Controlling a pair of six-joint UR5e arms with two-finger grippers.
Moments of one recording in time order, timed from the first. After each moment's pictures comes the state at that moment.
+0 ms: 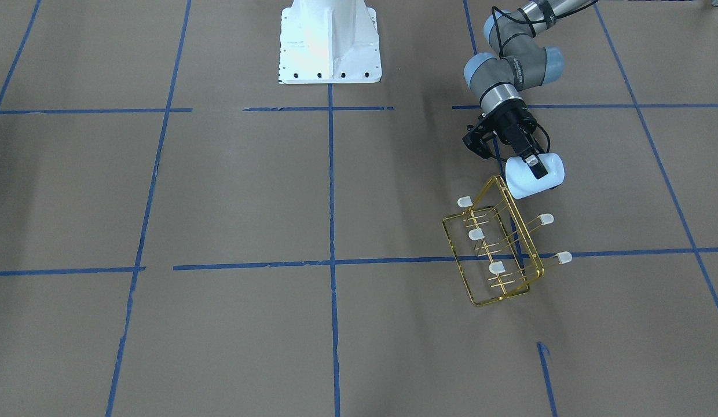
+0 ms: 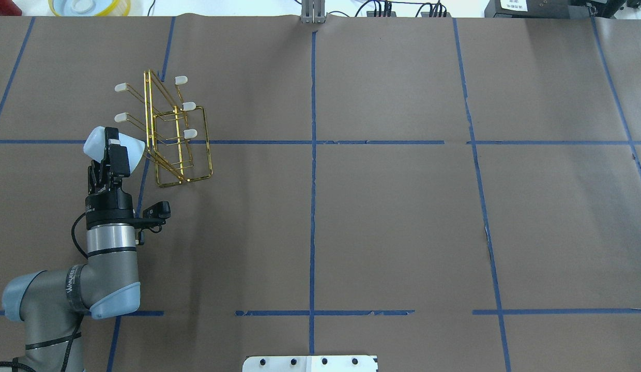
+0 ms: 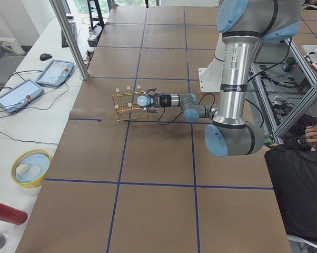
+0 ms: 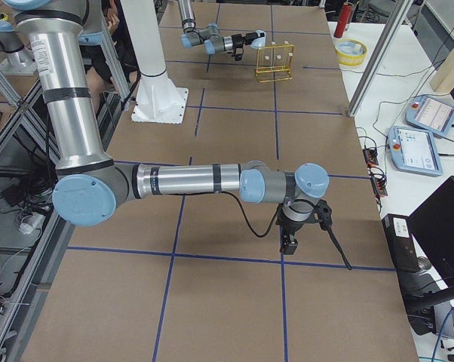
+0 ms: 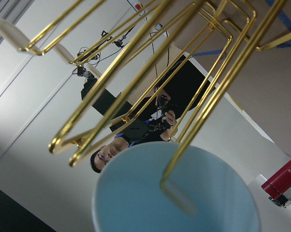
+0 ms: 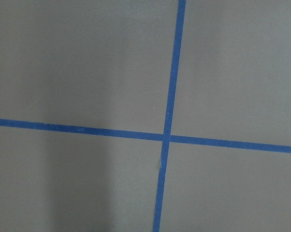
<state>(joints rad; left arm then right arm) -0.27 -1.67 -1.66 -2.03 -0.04 0.68 1.49 -1.38 1.46 -1.67 2.30 -0.04</state>
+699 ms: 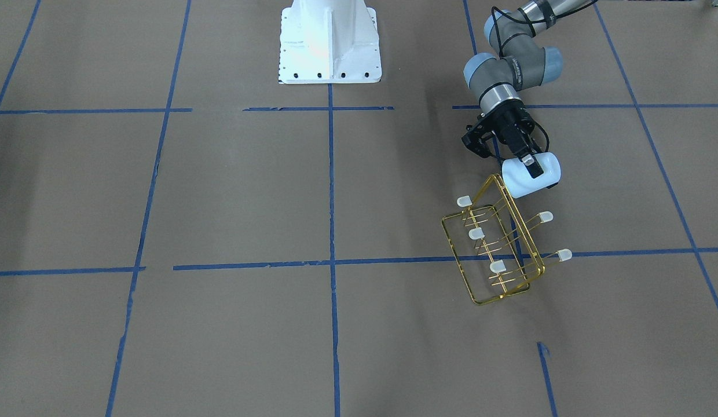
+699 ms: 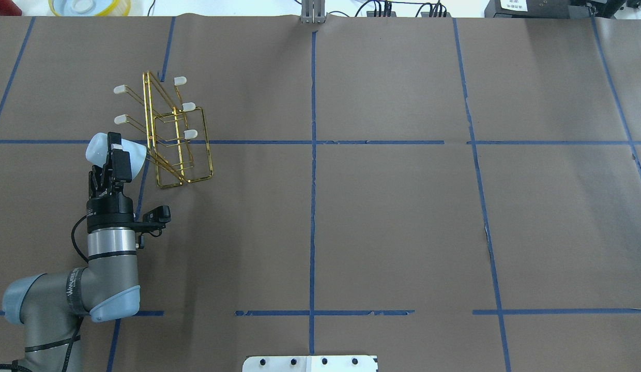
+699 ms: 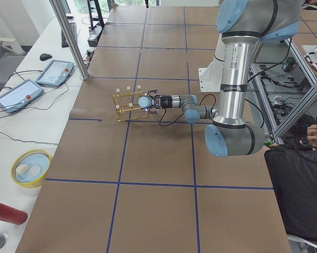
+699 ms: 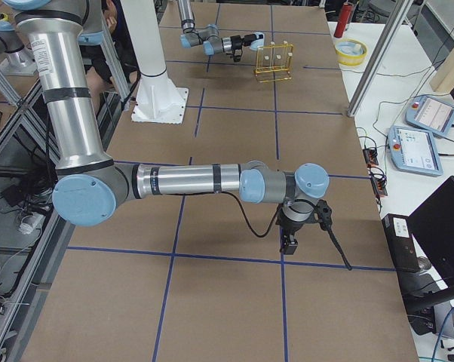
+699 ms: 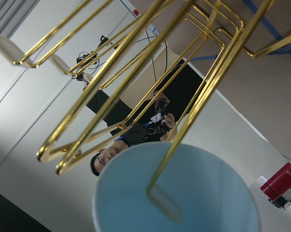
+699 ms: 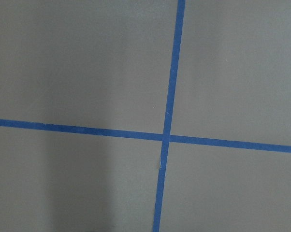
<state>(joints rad) -0.26 -1.67 -1.65 -2.03 -0.04 0.68 1.49 -1.38 1.46 -1.67 2.30 -0.04</state>
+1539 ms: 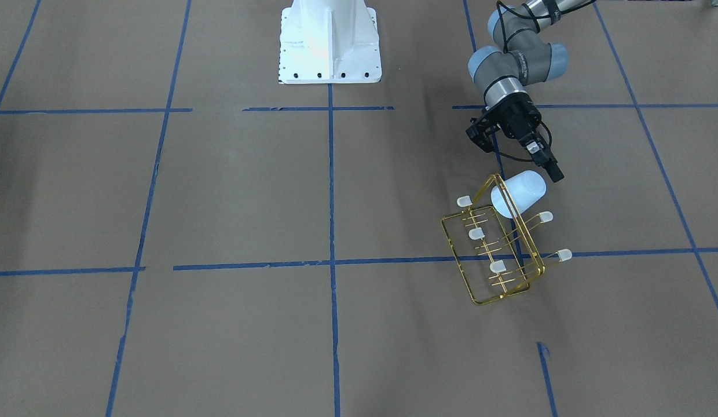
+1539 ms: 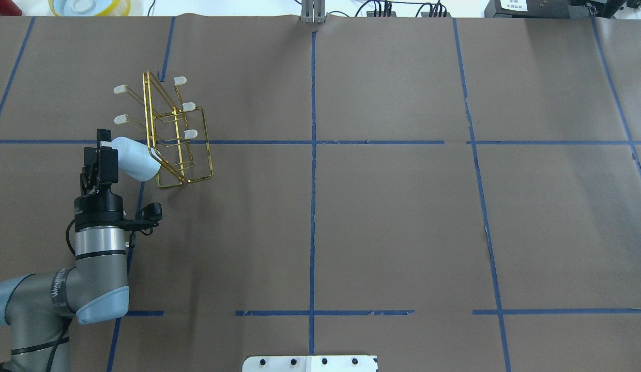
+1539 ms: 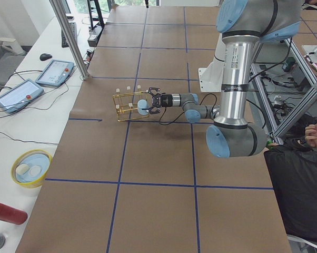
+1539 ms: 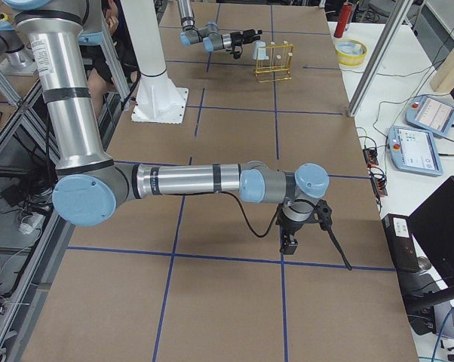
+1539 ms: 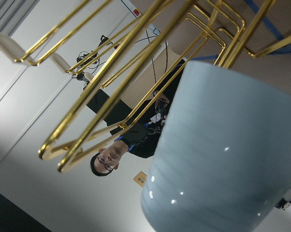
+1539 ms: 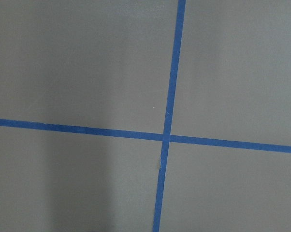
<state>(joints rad) -0.27 -1.61 -1.71 -2.12 -0.04 0.66 1.49 -1.38 1.46 -1.67 2.30 -0.04</state>
